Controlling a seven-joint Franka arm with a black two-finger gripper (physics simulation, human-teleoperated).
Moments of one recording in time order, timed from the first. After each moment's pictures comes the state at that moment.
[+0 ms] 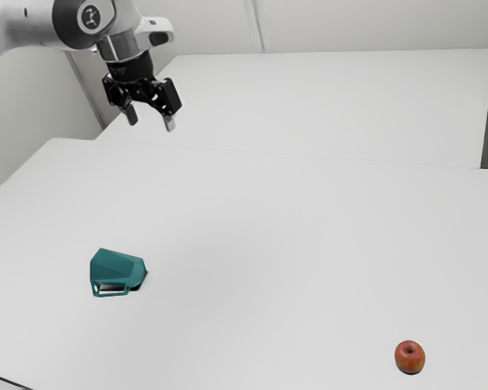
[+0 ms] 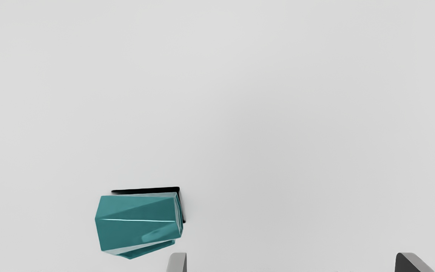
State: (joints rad) arm -0.04 0.01 -0.05 -1.53 0.05 1.53 -0.02
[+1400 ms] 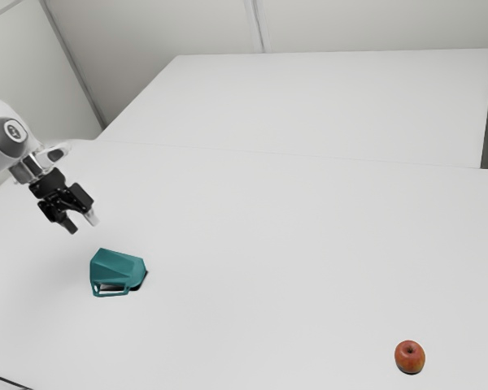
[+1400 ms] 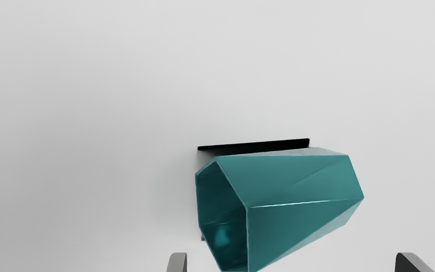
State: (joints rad) arm 0.59 0.13 -0.05 -1.98 -0.32 1.78 0.62
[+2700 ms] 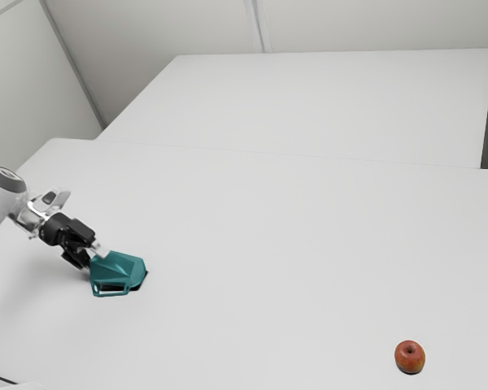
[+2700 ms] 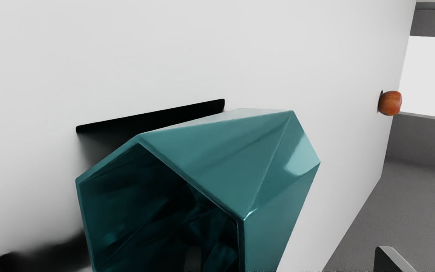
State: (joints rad) arm 0.72 0.31 -0.06 -2.03 -0.62 1.54 0.90
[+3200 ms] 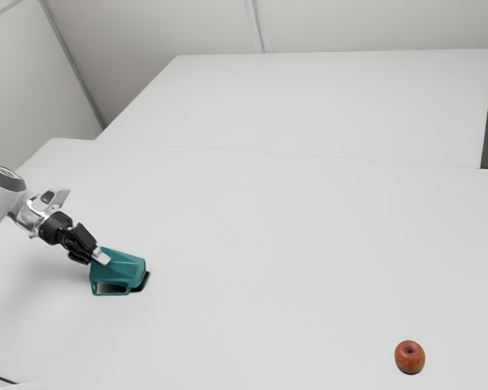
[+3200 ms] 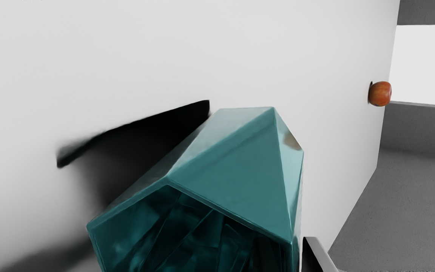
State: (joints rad) arm 0.72 0.30 -0.07 -2.03 -0.63 1.52 0.95
